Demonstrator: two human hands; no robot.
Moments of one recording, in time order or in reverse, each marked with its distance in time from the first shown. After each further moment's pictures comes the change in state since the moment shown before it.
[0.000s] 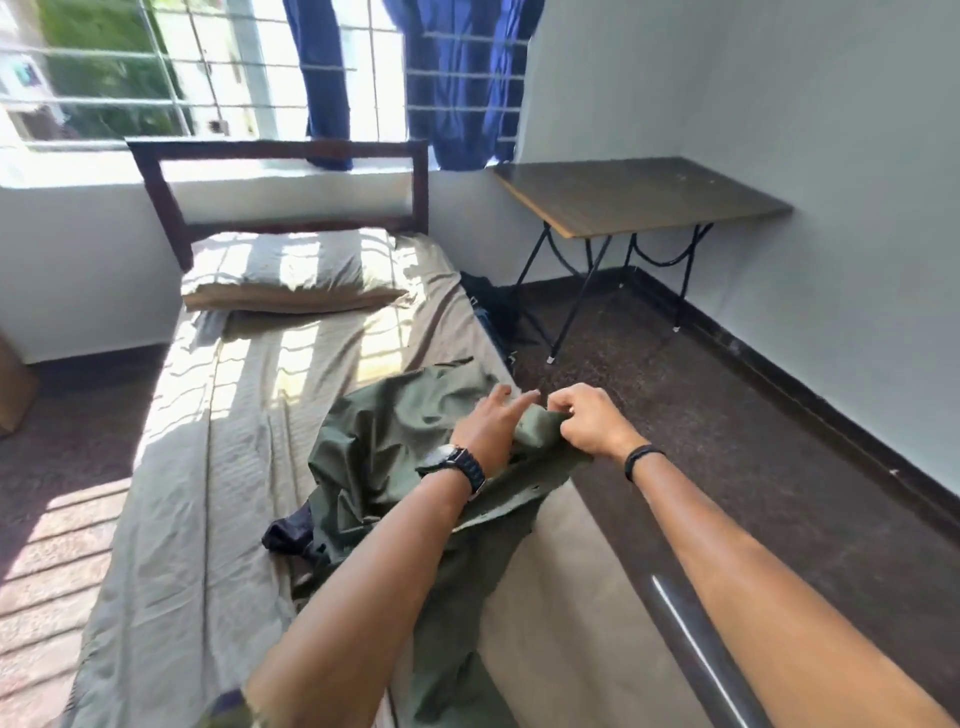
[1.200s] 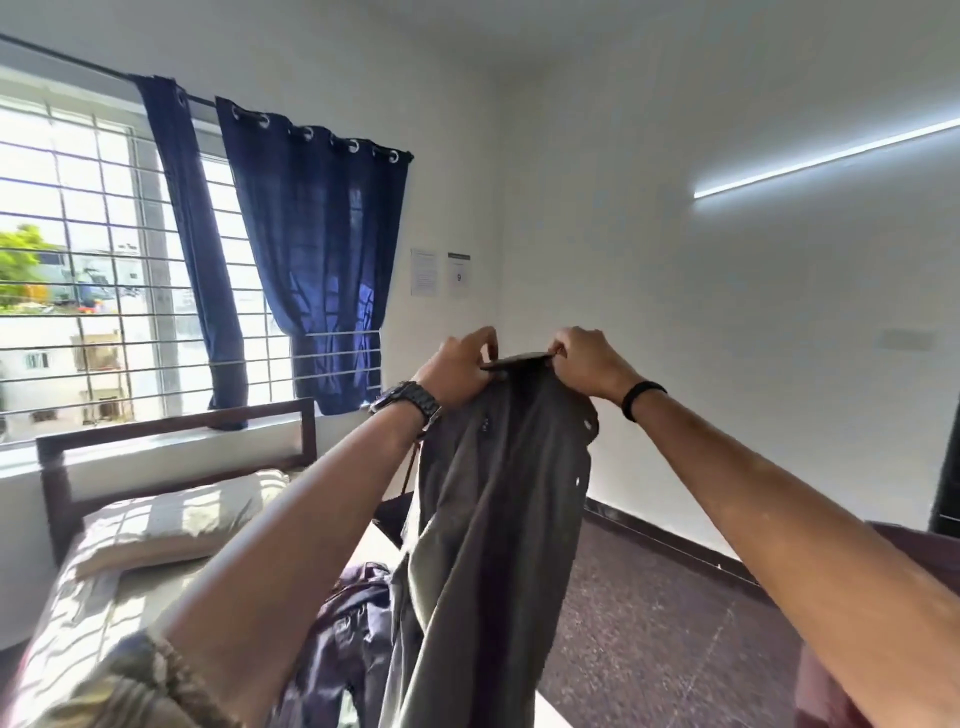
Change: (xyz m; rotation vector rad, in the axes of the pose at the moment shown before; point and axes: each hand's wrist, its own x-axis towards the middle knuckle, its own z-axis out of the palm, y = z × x) left_hand -0.224 0.277 -0.325 -0.201 0.398 0.551; right_hand -0.373 -0.189 -0.271 -0.187 0.709 0.026
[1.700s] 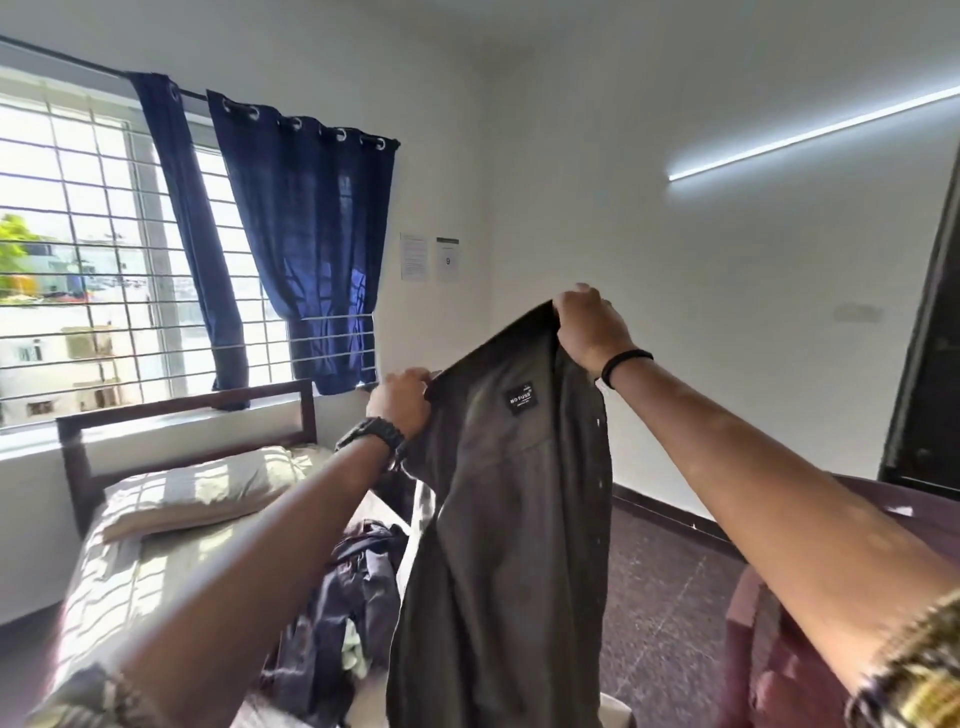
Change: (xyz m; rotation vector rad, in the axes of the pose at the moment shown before) left_hand -0.129 0.050 -0.009 0.199 0.077 -0.296; right_hand -0.102 -0.004 -0.073 -0.286 0.231 -0.014
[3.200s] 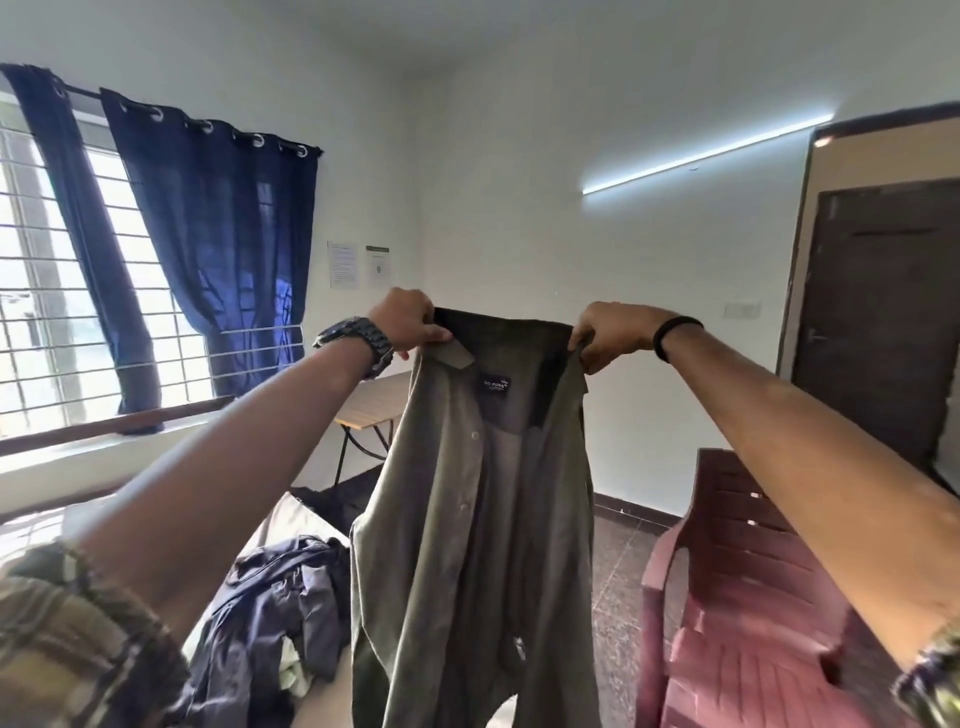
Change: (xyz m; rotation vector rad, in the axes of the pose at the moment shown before) left_hand 0.032 0.124 -0.058 0.044 -0.237 0.310; right_hand -0.048 0.097 -0.108 0.003 -0.578 0.053
